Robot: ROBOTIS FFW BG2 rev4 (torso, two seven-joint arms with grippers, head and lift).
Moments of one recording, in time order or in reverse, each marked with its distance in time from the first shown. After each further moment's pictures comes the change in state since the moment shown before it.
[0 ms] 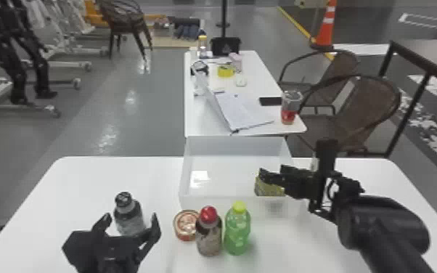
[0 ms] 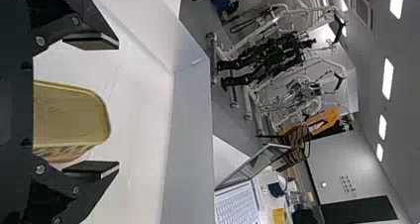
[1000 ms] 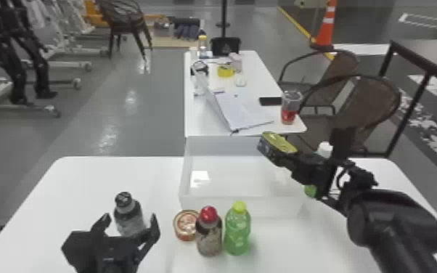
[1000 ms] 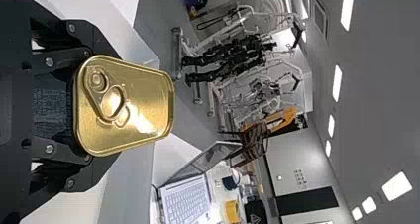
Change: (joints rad) left arm 0.002 0.000 0.004 -0.002 -0.003 0.002 -0.002; right arm 0.063 -0.016 -0.023 -0.190 -0.055 -0.013 -0.042
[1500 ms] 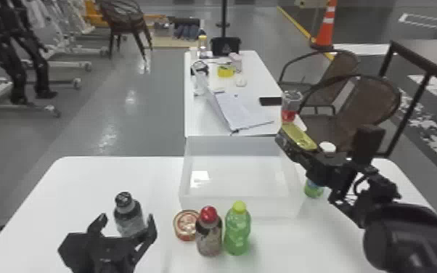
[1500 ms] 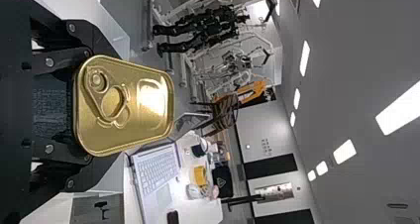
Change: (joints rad) left arm 0.006 0.000 0.013 -0.001 -0.017 -0.016 -0.003; right arm 0.177 0.002 -0.052 -0.307 -0.023 0.015 -0.138
